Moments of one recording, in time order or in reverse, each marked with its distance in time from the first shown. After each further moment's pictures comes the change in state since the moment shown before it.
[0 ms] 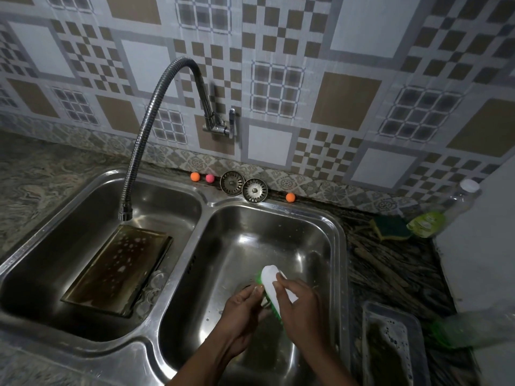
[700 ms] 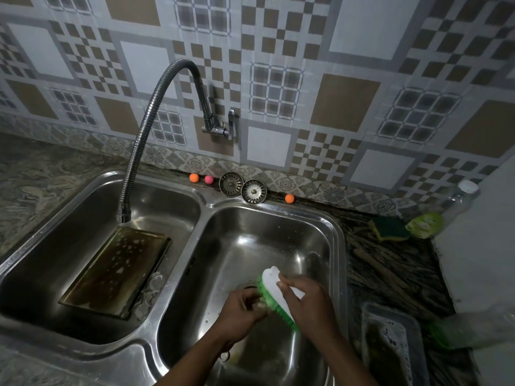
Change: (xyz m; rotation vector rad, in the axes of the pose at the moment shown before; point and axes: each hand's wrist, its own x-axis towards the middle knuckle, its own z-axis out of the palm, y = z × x) left_hand 0.005 0.006 -0.014 0.562 -0.081 0.162; right_hand 0.016 0.005 -0.024 -0.008 -0.171 -0.014
